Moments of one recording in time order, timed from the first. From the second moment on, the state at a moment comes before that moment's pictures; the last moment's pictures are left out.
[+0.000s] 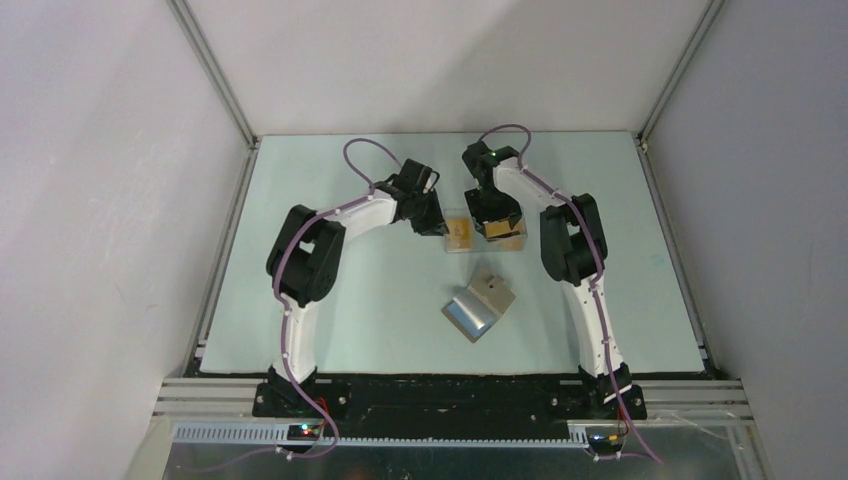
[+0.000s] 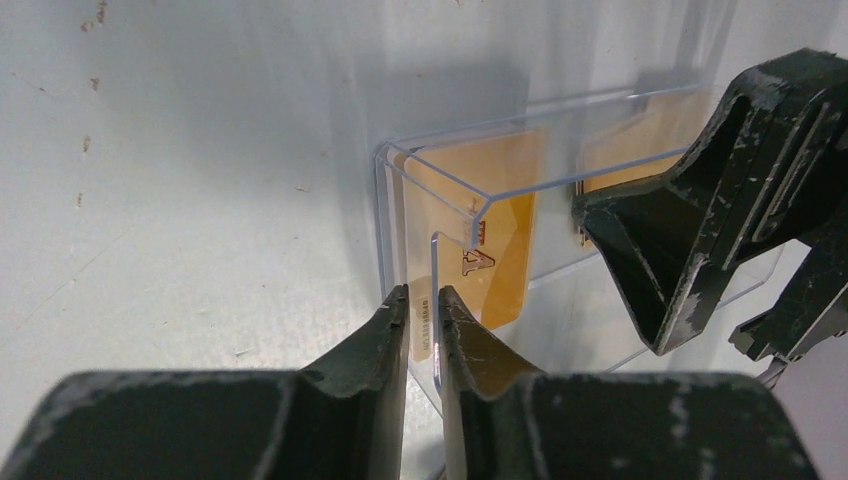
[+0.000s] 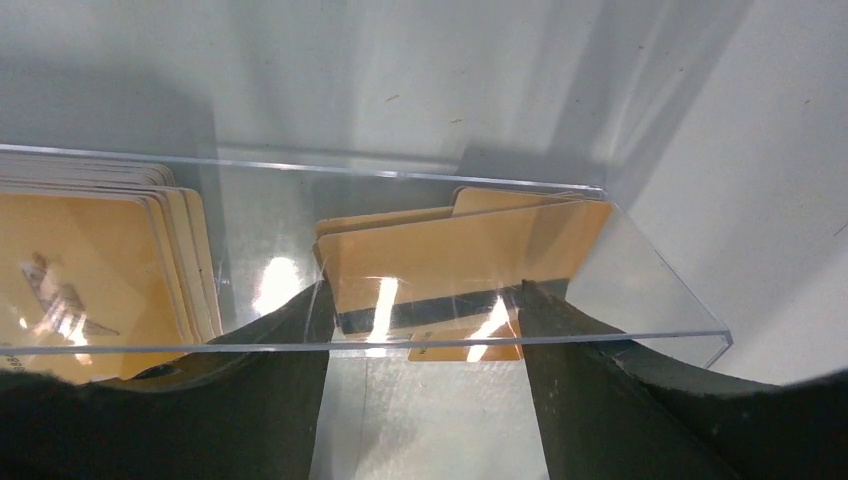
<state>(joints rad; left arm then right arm) -0.52 2.09 1.50 -0.37 0.21 -0.72 0.46 2.35 2.03 -1.09 0.19 0.18</state>
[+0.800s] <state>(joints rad) -0.53 2.09 1.50 -0.36 0.22 -0.72 0.41 2.25 2.04 -1.10 0.16 0.21</state>
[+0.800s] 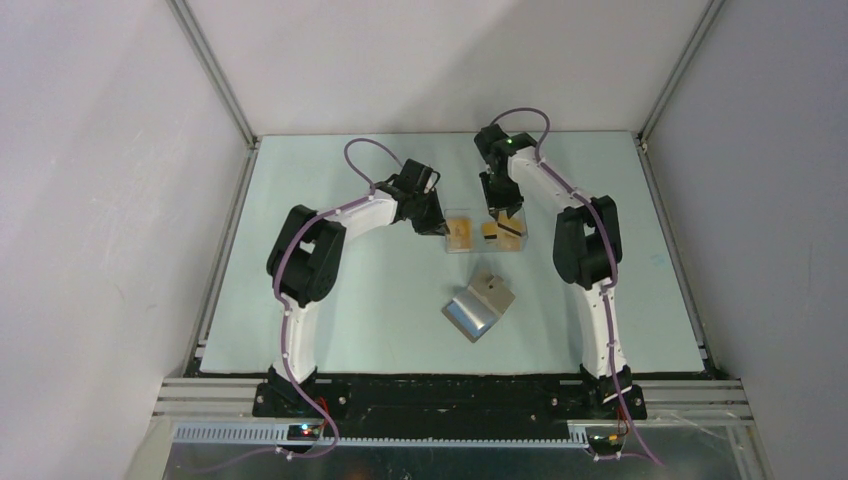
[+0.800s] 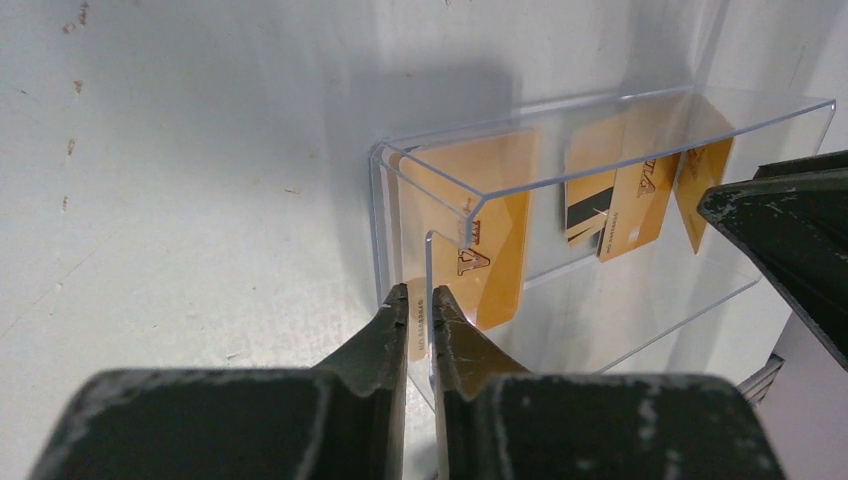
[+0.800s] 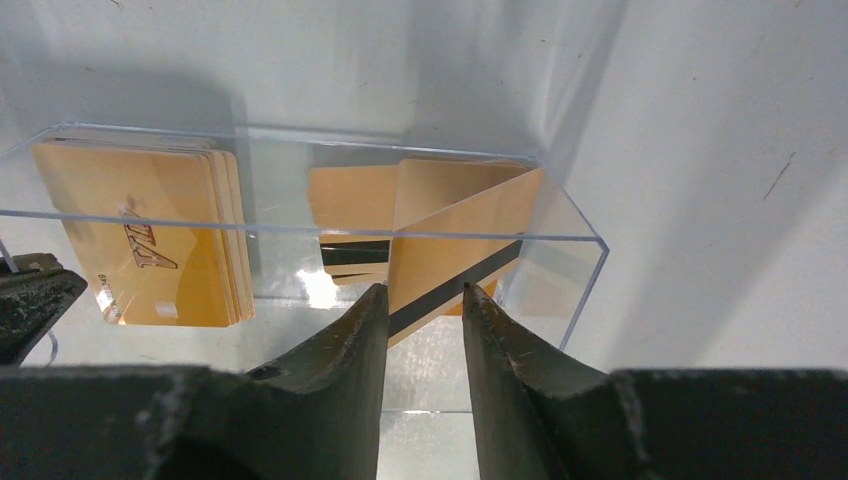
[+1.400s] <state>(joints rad) -0.53 2.09 1.50 -0.36 0.22 -0.72 0.38 2.21 2.03 -1.12 0.15 0.21</state>
